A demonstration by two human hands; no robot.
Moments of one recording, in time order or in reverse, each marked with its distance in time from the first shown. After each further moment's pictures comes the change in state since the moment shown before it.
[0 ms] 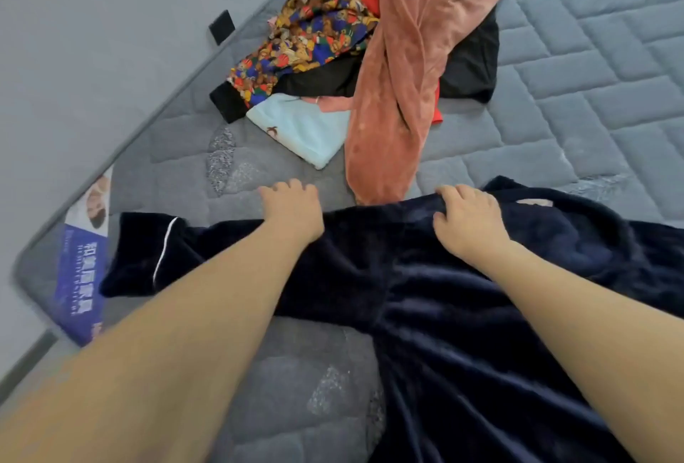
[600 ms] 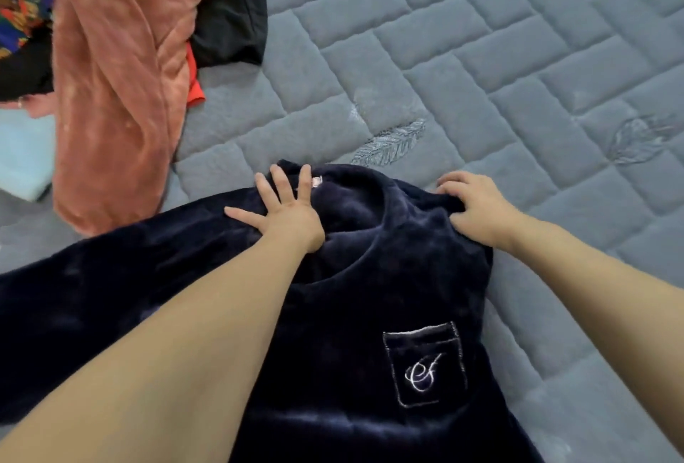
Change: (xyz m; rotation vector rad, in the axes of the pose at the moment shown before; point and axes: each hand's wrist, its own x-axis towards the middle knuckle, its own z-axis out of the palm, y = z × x) left_hand 0.029 0.386 -0.024 -0.251 -0.185 0.044; right_hand -0.038 0.376 0.021 0.296 -0.248 0.192
